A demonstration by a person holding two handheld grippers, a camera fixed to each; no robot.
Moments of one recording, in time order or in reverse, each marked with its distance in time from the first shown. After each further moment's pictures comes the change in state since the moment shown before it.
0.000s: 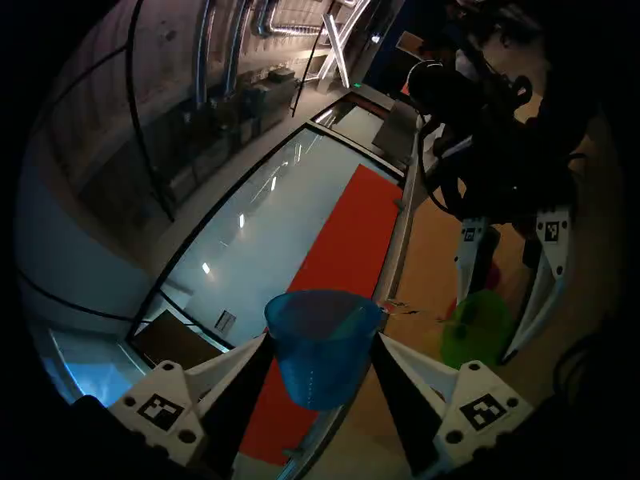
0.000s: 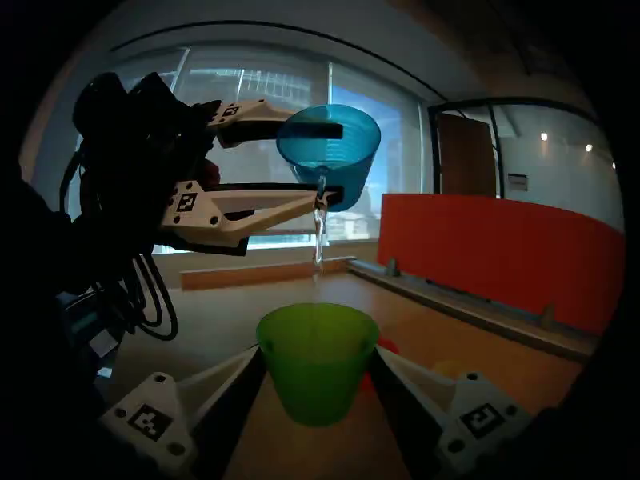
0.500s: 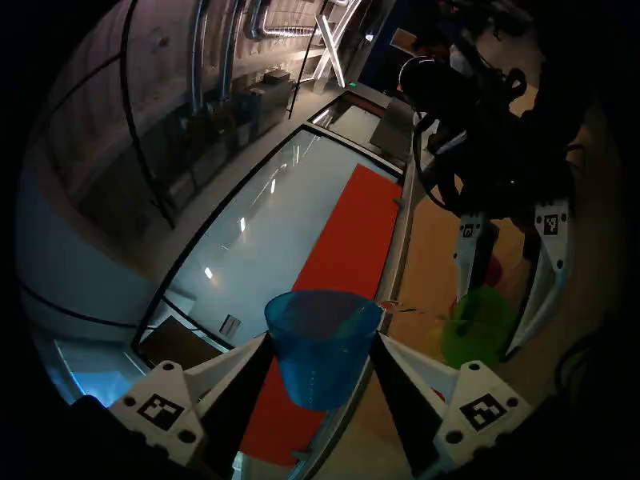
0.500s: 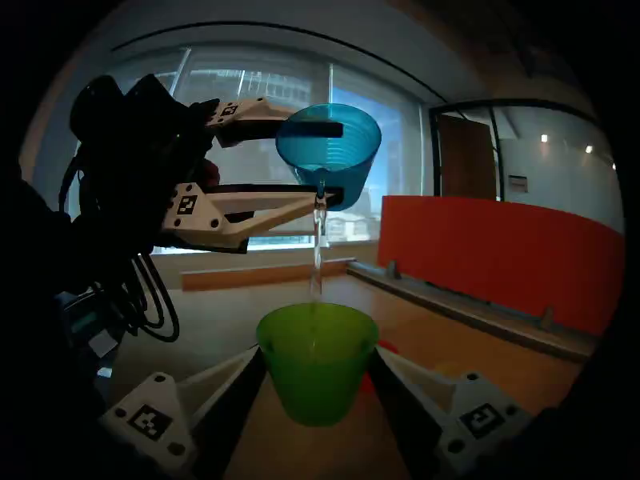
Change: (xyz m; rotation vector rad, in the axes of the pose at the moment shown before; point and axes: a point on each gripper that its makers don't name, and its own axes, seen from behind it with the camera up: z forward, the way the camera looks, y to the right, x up) left arm 0.003 -0.003 0.002 0.006 0.003 0.037; right arm 0.004 -0.001 0.001 0.001 0.005 -0.003
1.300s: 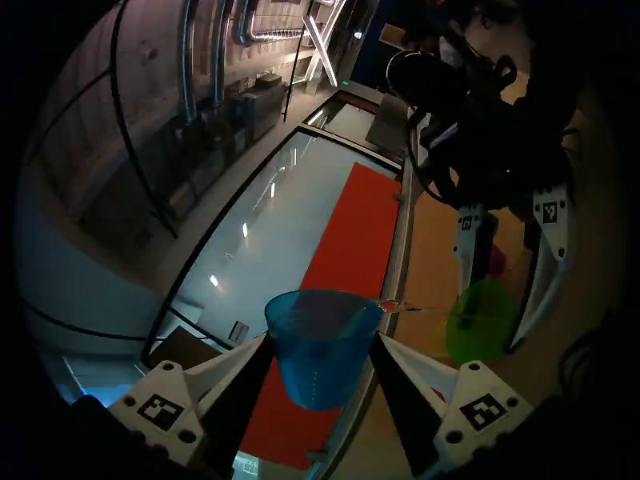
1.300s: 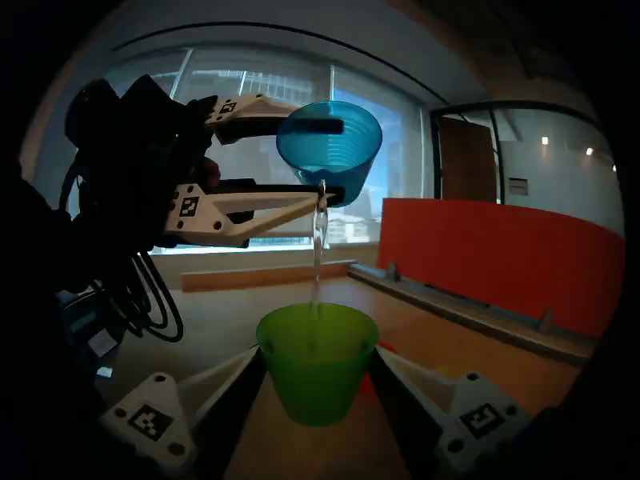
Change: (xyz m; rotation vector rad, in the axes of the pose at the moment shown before) left arm 0.006 -0.002 -0.003 0.013 0.002 0.067; right arm 0.002 -0.001 -0.003 0.001 0.005 -0.006
